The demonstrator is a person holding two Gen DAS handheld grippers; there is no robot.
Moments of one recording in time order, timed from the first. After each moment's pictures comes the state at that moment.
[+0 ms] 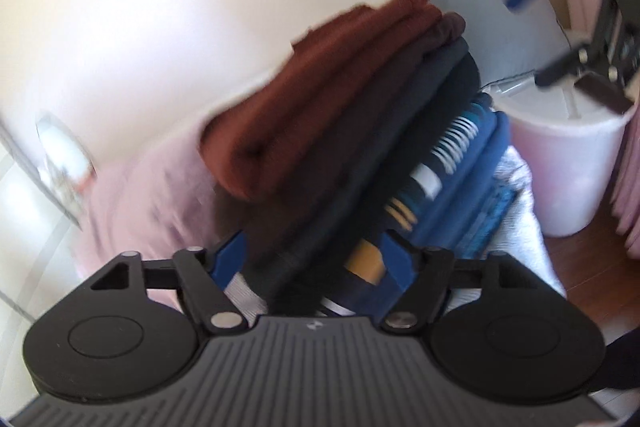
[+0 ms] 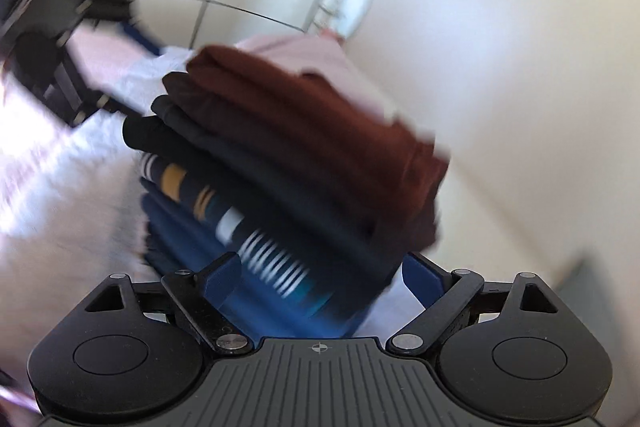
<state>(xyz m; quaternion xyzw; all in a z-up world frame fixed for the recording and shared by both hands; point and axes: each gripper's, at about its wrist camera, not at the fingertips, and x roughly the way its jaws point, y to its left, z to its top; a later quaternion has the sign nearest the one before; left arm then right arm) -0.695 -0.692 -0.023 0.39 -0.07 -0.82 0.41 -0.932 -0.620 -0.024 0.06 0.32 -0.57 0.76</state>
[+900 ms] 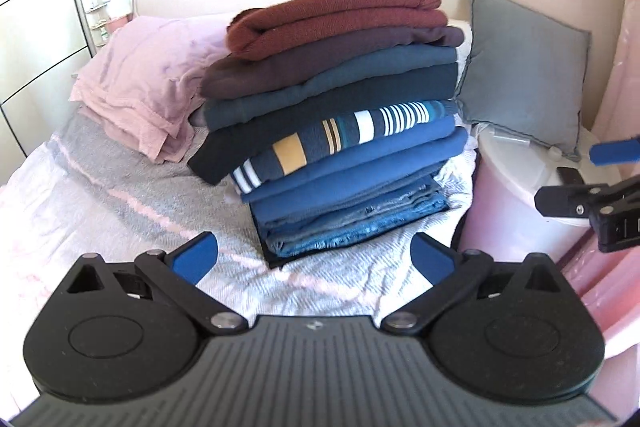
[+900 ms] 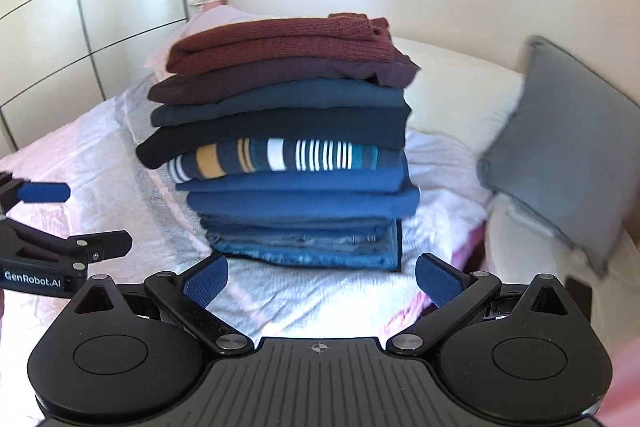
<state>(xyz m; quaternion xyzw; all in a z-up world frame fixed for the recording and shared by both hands) -0.661 -0.563 -0.017 0.32 0.14 -0.79 0.50 -0.872 -0.507 -0.013 0.28 0.22 -0.67 0.65</state>
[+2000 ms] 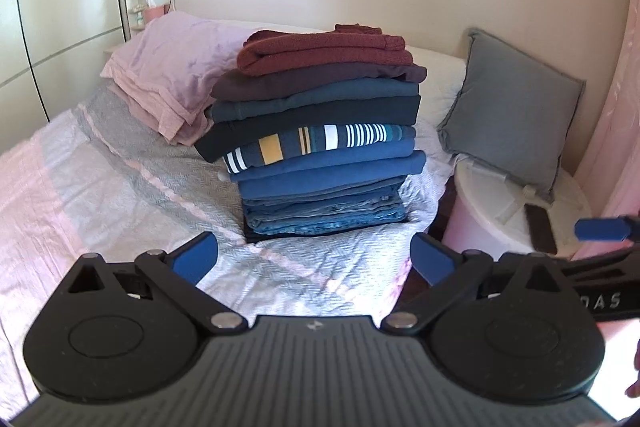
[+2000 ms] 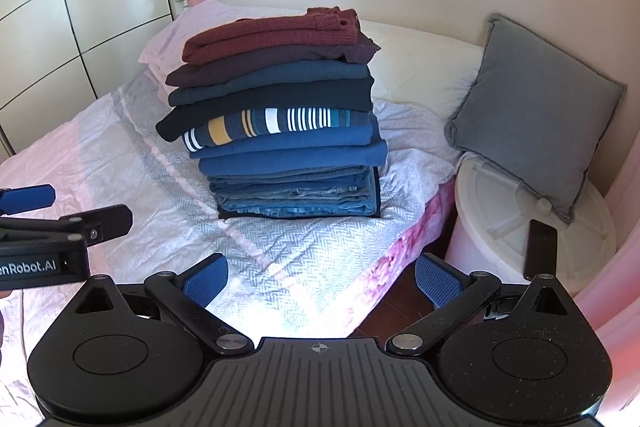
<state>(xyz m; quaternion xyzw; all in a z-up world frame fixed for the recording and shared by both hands) -0.686 -0.467 0.033 0.27 0.19 -0.77 0.54 -0.876 -0.412 0.020 0.31 0.22 -0.67 0.64</state>
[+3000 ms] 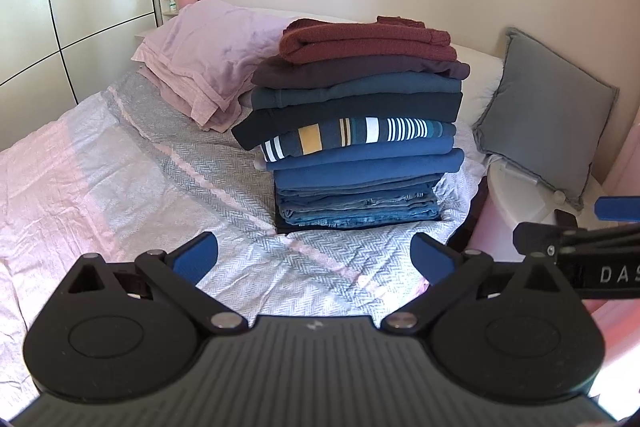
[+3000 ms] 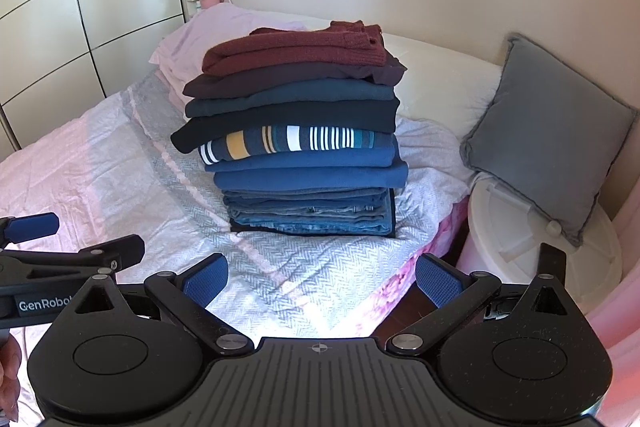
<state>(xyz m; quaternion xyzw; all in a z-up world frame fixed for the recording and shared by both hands) -0.670 -0.480 0.026 0.28 0.20 -0.74 0.58 -0.852 -0.439 0.034 0.29 0.23 -0.67 0.65</state>
